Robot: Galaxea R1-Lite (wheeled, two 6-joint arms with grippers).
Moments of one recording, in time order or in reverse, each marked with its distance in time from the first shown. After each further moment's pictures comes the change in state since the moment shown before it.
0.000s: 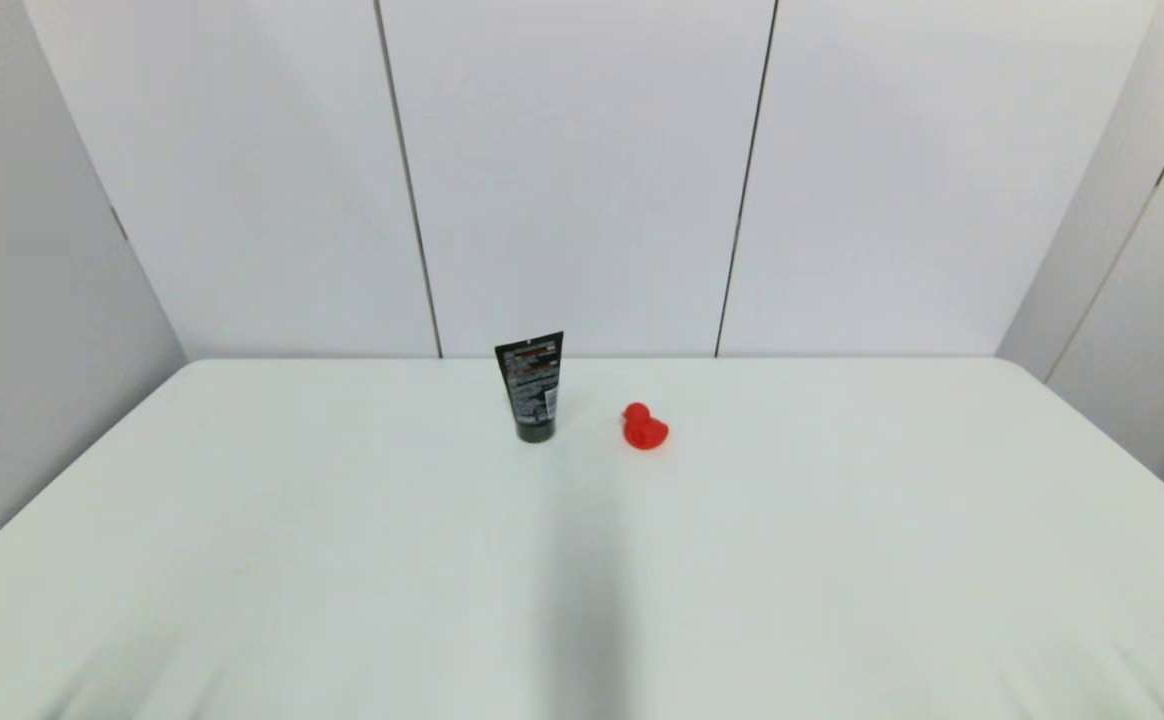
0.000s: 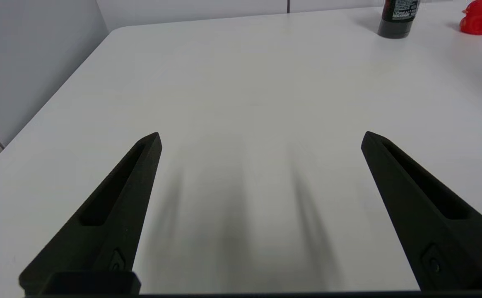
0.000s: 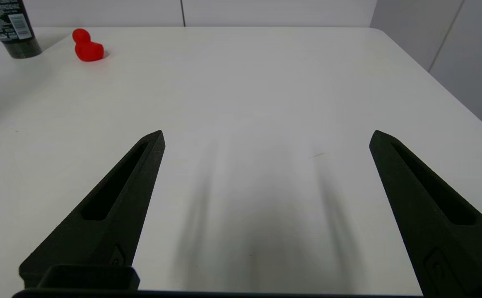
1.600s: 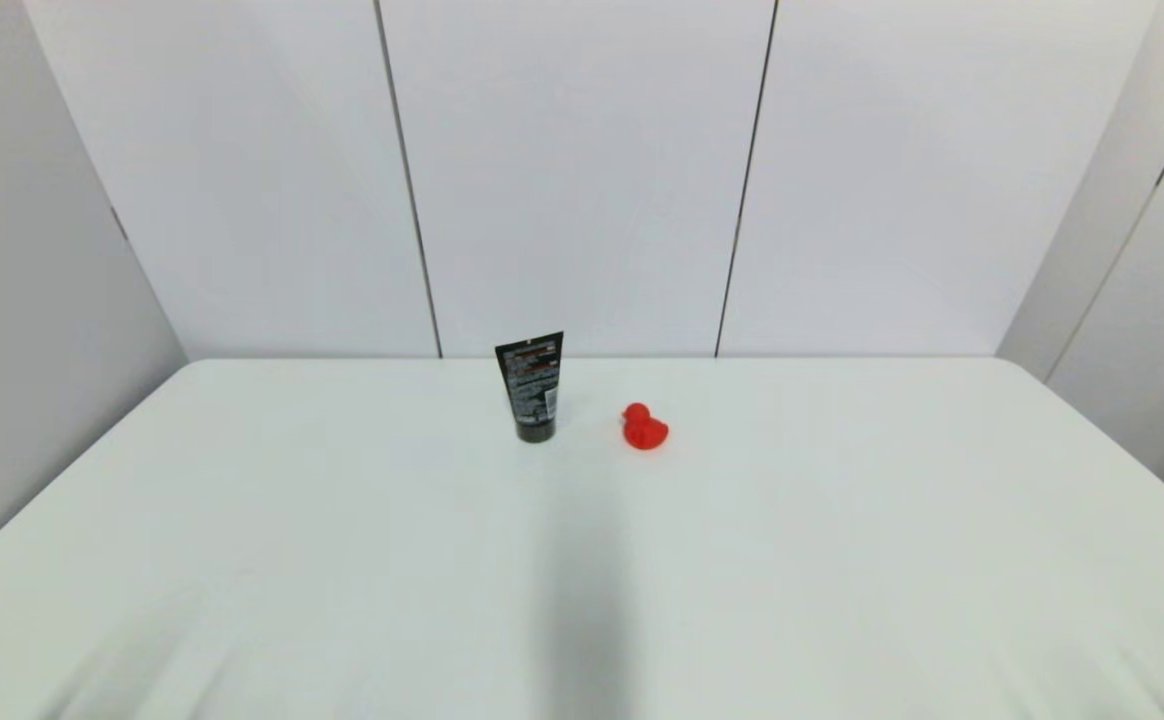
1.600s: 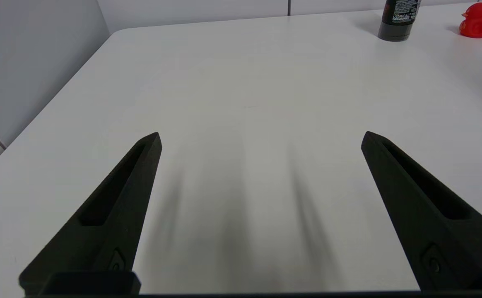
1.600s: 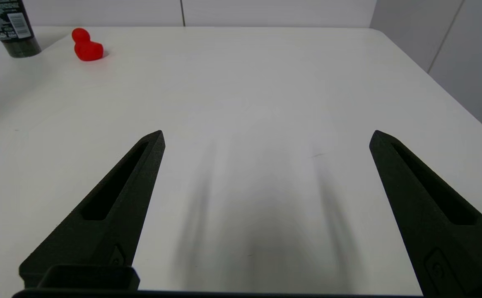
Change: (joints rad) left arm 0.000 -0.009 0.000 0.000 0.001 -0.002; right arm 0.000 0.000 0.000 -0.001 0.000 -0.008
